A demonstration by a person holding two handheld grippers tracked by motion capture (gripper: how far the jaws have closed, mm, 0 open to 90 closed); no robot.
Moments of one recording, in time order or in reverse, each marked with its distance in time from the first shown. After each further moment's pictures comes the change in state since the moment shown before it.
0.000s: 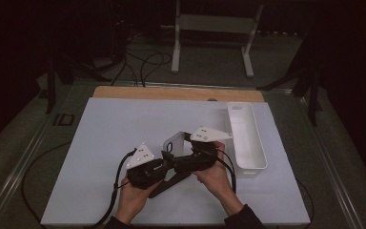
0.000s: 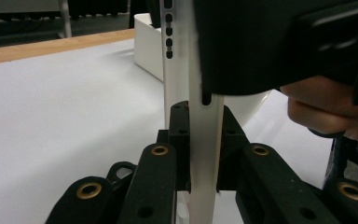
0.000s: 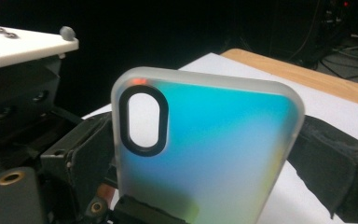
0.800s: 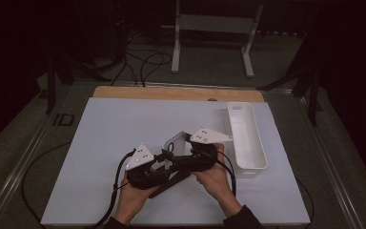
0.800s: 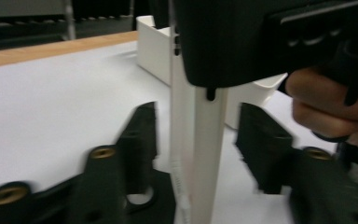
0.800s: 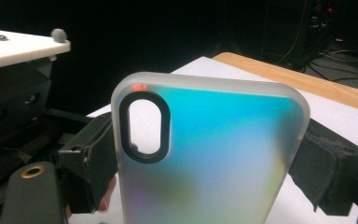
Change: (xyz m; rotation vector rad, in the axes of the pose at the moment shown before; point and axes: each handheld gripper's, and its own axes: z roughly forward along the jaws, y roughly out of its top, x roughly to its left) left arm 0.000 -0.002 -0.003 -0.017 0.027 0.004; right arm 0.003 -0.002 -0.001 -0.025 -0.038 -0.004
